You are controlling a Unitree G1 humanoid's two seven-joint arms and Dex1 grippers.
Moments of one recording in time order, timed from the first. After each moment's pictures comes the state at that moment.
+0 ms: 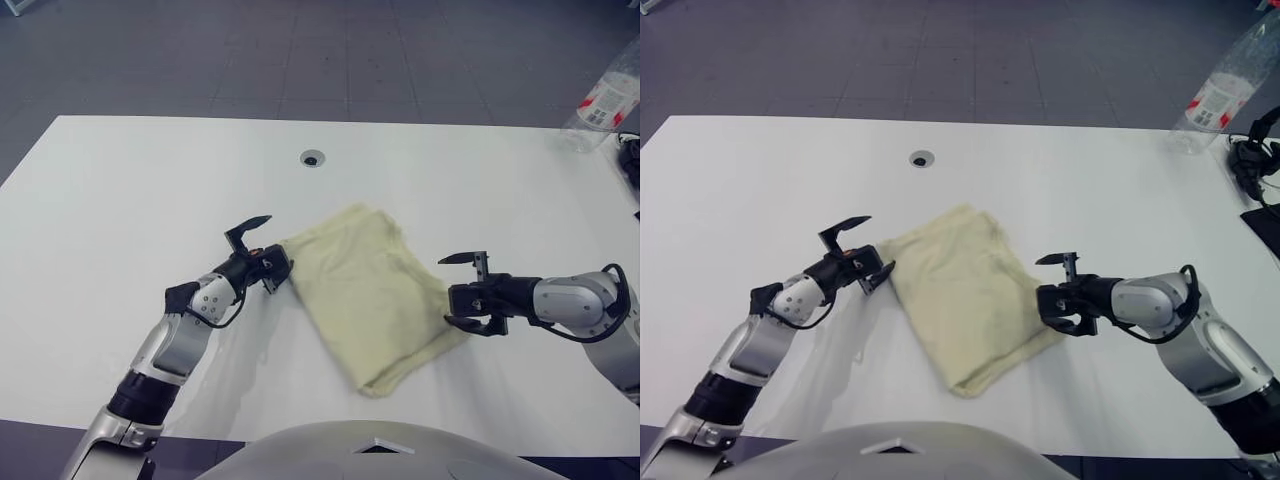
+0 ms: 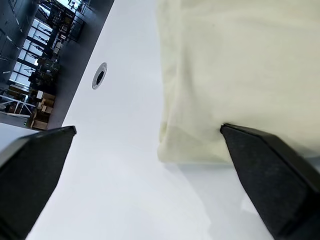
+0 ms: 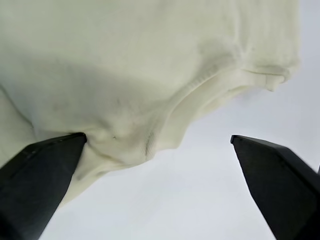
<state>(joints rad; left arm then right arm) -0.08 0.52 -0.28 -0.11 0.44 0.07 -0.46 0.09 -1.05 0.20 -0.50 -0.21 0.23 0.95</state>
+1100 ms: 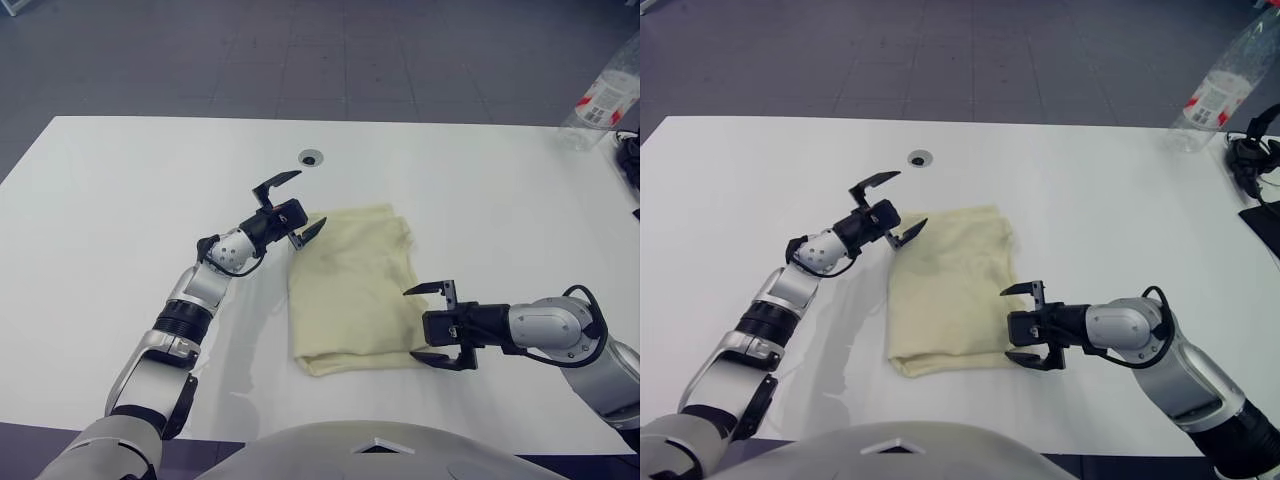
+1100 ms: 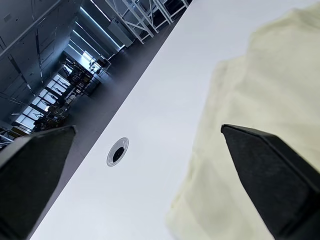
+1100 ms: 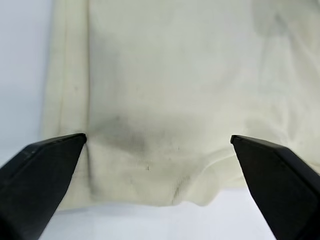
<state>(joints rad) -0.44 0.38 -0.26 0.49 0.25 -0.44 -0.40 0.14 -1.02 0.25 -0.58 -0.07 0.25 1.05</state>
